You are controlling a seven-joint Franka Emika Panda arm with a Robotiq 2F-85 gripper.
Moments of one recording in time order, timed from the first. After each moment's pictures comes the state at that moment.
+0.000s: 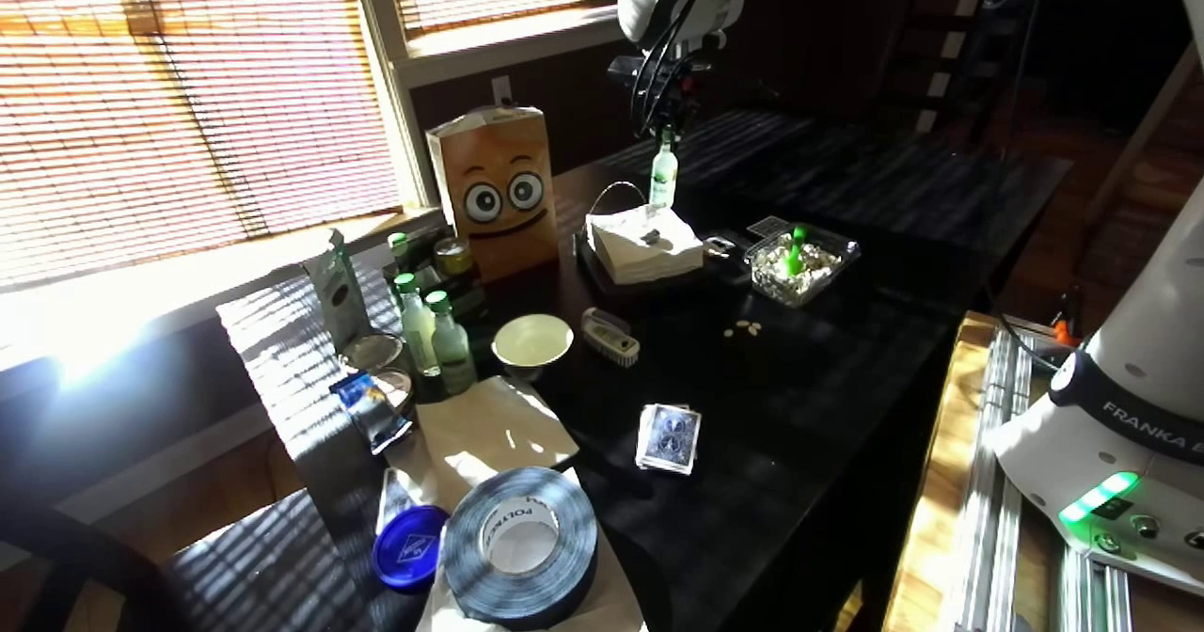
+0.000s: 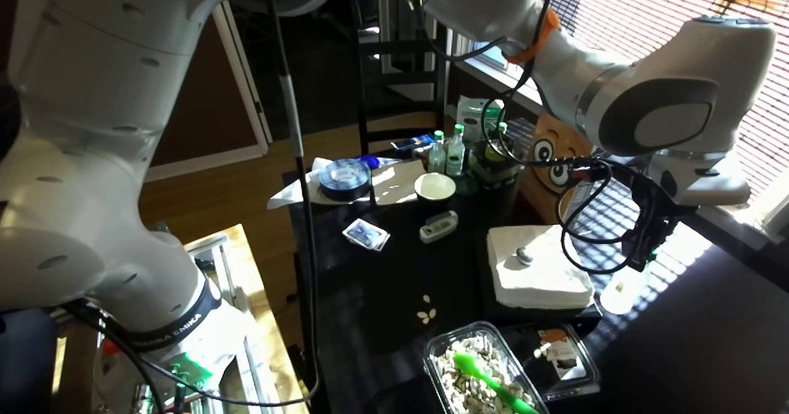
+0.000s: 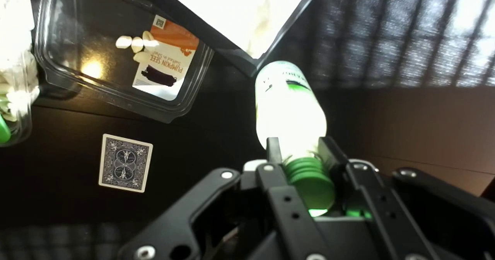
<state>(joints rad) -0.16 0.67 -0.32 -1.57 0.08 2.36 1.09</state>
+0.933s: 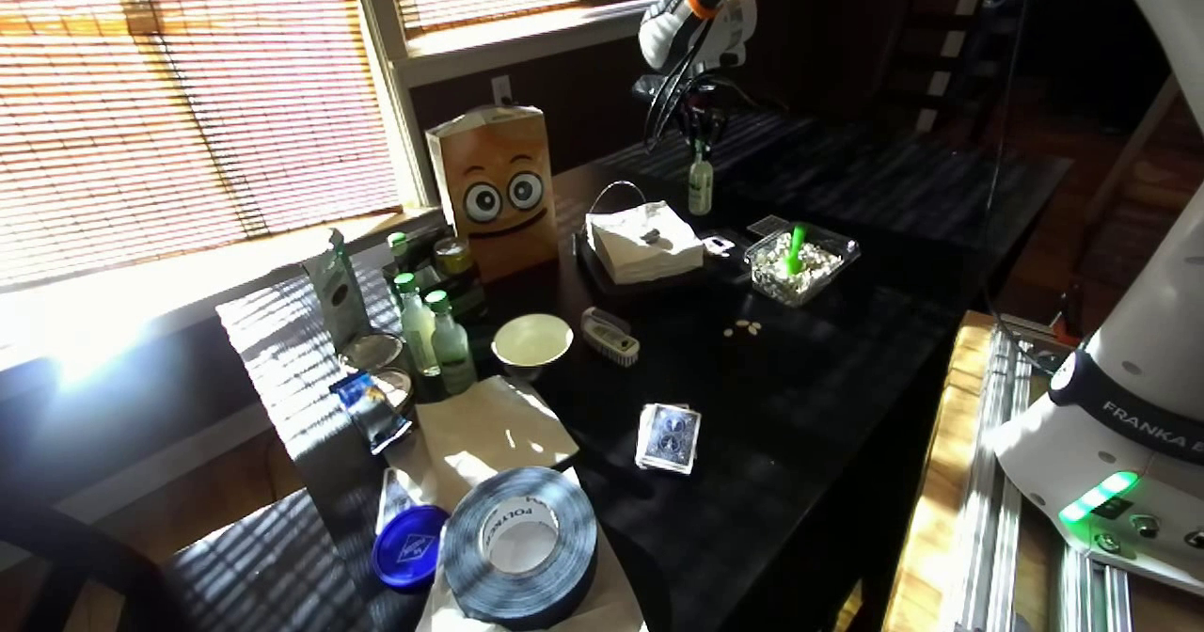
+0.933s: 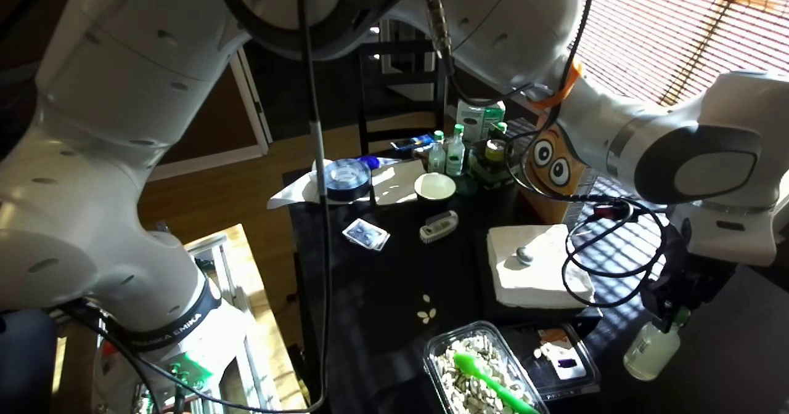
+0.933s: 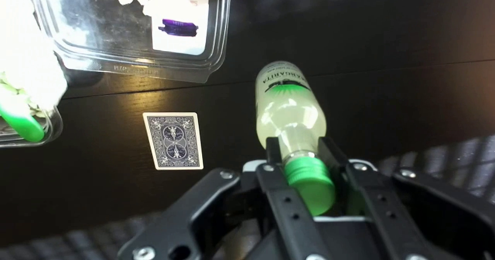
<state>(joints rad) -0.21 0.81 -0.39 -1.45 0.03 2.29 1.36</state>
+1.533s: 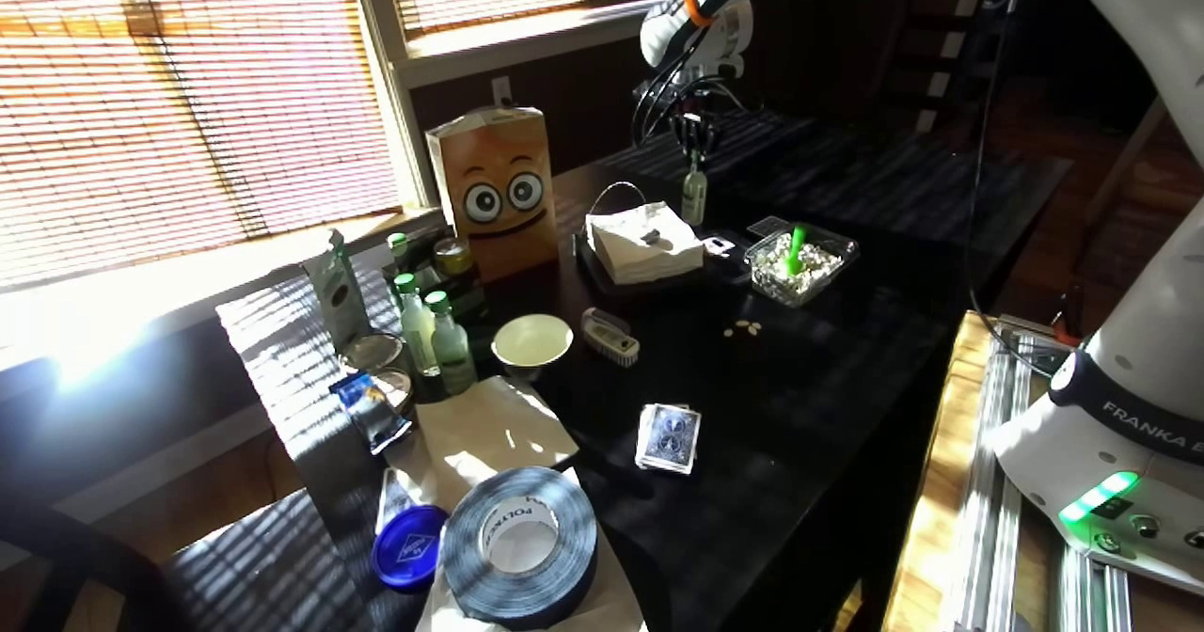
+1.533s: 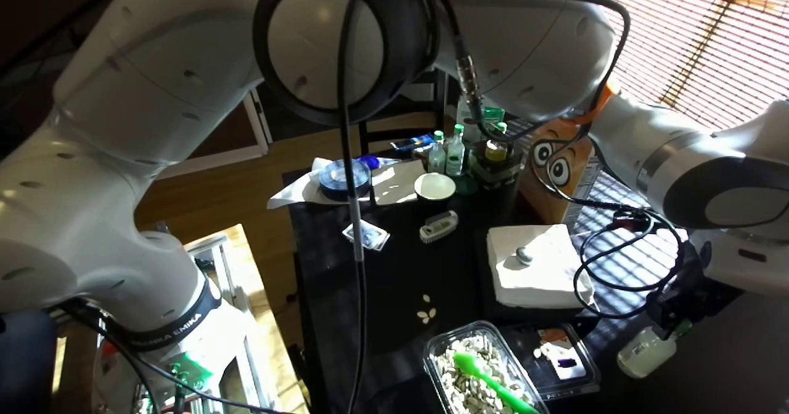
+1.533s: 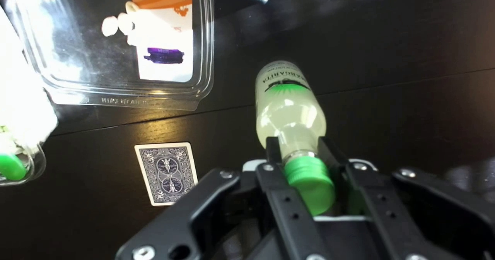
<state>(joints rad) -0.34 0.92 -0.30 -1.25 0.11 2.17 1.35</state>
